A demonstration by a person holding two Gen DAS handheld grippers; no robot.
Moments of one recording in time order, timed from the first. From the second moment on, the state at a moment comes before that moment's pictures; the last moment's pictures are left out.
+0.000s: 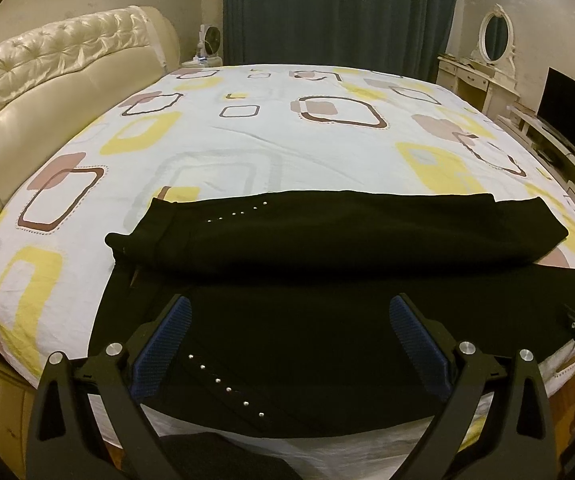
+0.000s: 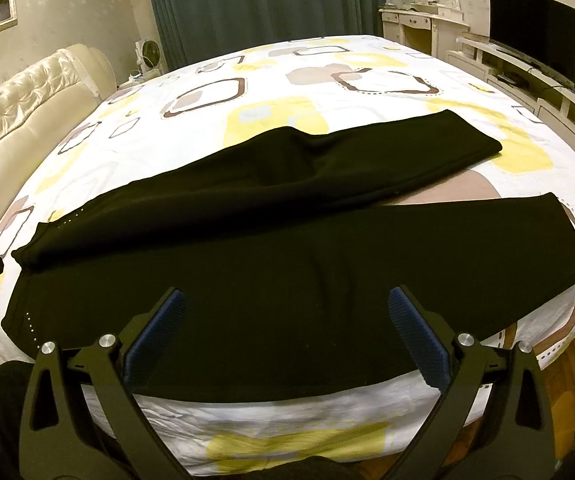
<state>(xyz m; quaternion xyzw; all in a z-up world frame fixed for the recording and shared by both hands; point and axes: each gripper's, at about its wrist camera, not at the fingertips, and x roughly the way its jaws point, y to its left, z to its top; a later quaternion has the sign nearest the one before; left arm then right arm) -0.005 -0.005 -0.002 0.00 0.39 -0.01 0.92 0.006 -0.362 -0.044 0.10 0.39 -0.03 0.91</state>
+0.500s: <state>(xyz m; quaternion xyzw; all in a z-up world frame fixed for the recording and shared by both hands) -0.002 -0.007 -0.002 -0.01 0.40 -0.02 0.92 0.008 -0.363 -0.047 0.11 0.40 -0.02 0.91</state>
